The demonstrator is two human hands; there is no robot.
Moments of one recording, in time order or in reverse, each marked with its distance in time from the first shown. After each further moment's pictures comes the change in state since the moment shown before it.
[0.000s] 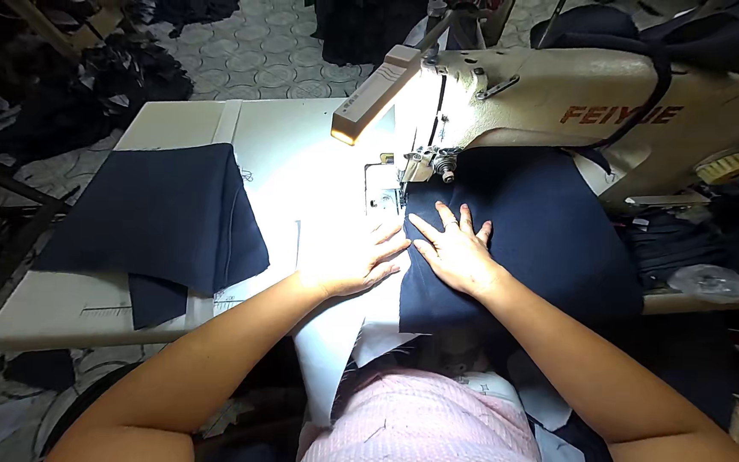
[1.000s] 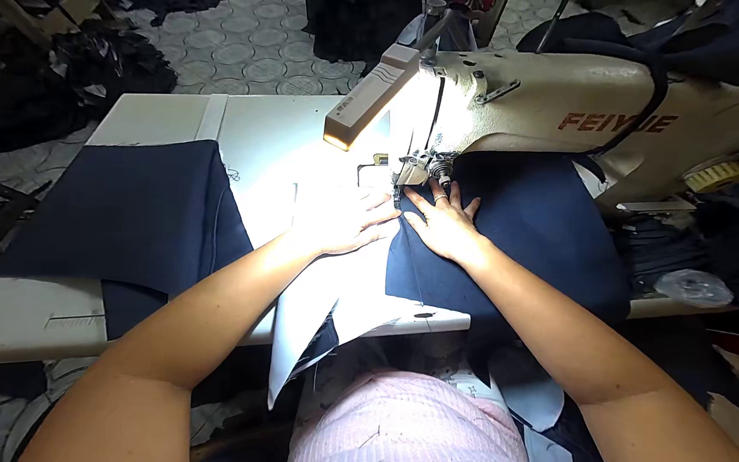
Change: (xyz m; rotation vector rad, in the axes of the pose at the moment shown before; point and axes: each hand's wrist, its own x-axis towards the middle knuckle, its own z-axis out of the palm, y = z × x) left_hand 0.040 -0.064 -0.017 0.102 -0.016 0.104; right_hand 0.058 0.012 -0.005 0.016 0.004 0.054
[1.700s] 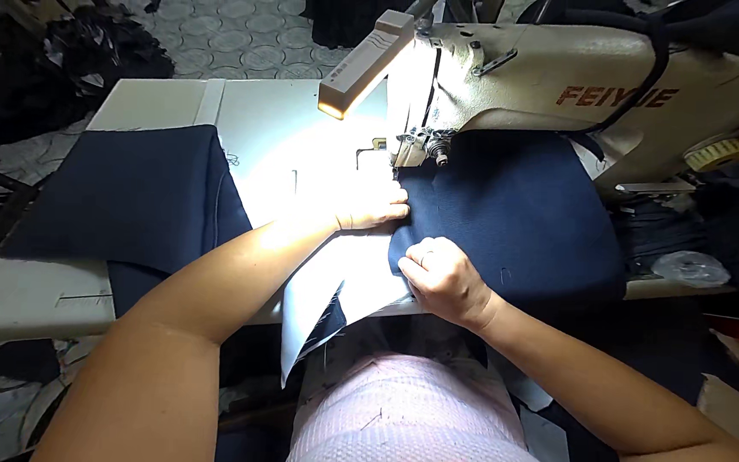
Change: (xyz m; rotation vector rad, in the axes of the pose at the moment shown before) left_hand 0.035 0.017 -0.012 0.137 0.189 0.538; right_hand -0.102 -0.019 0.031 0.003 0.709 -0.841
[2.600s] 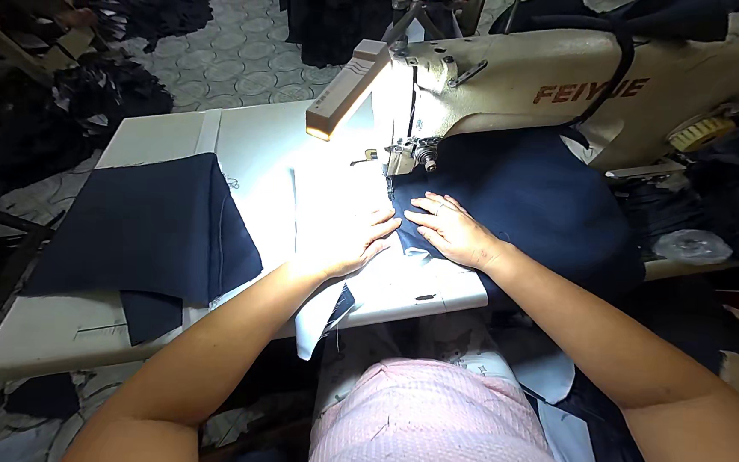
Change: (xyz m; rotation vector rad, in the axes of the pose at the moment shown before) left_hand -0.030 0.056 0.004 -0.304 -0.181 -0.625; right_hand -0.006 0.086 0.015 0.275 -0.359 0.366
